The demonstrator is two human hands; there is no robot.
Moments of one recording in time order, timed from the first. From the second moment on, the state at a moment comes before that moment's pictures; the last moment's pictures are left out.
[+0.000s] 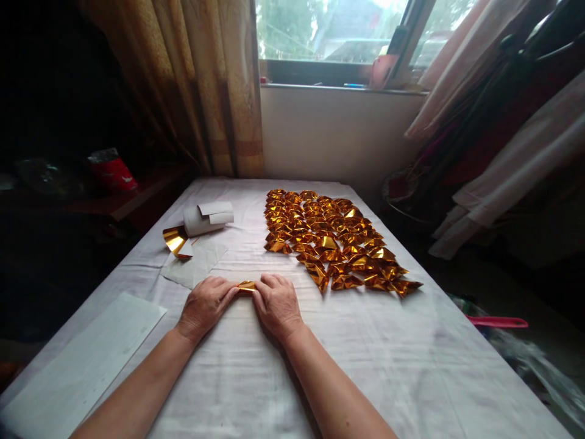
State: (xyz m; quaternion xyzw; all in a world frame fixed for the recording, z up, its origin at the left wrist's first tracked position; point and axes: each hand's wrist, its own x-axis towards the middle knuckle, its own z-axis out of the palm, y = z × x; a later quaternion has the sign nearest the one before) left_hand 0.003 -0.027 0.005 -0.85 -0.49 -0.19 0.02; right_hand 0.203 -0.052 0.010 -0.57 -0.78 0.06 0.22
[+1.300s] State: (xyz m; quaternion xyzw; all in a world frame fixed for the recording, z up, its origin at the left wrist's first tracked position) left_hand 0.039 0.013 0.014 -0.78 -0.61 -0.13 0.02; right_hand 0.212 0.000 0.014 -0.66 -0.72 0.10 0.21
